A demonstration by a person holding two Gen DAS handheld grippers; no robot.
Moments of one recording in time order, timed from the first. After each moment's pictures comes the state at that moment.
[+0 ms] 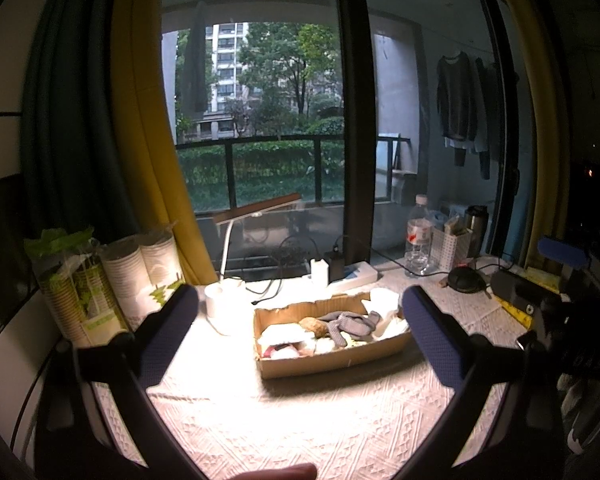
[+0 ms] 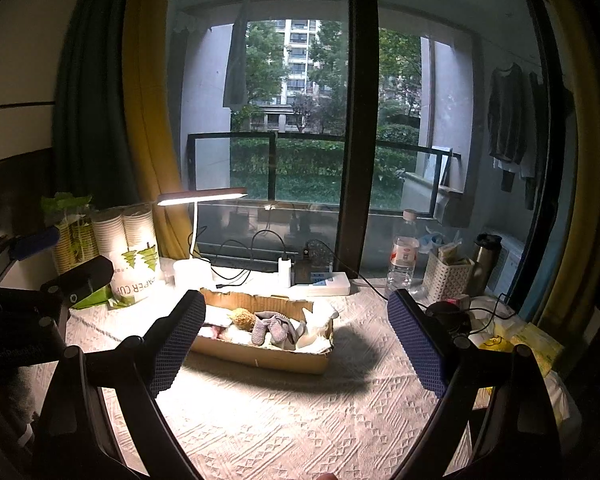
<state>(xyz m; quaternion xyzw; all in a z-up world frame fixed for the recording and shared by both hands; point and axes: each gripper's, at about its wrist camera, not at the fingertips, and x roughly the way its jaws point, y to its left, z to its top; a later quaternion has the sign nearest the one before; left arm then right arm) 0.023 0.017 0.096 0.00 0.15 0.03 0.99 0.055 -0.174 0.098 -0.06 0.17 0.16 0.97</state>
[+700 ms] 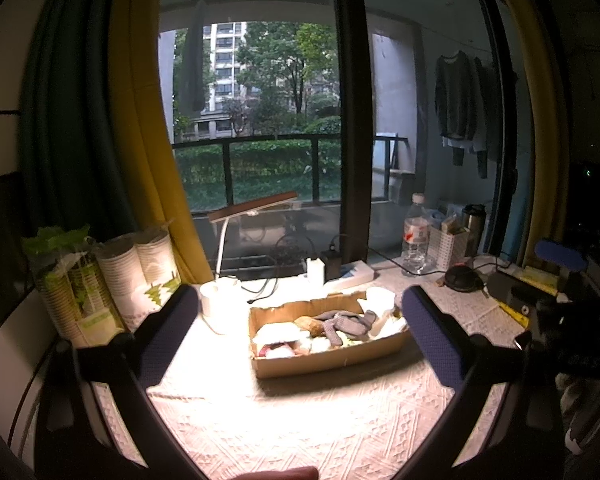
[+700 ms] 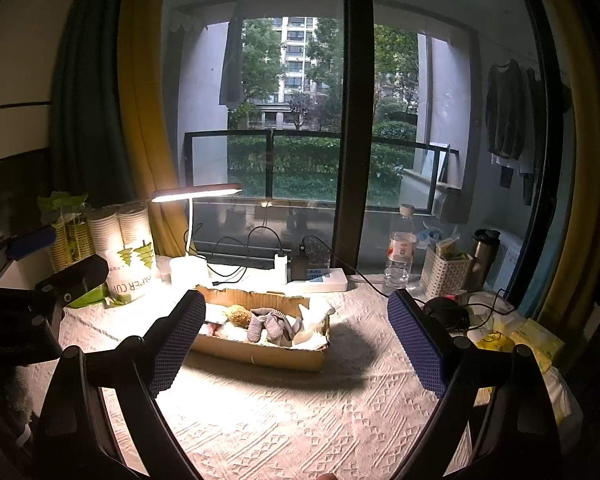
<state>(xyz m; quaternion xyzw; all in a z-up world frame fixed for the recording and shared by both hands) 0.024 0.013 0.095 0.00 0.15 0.03 0.99 0.055 -0.178 0.096 -0.06 0.17 0.16 0.97</state>
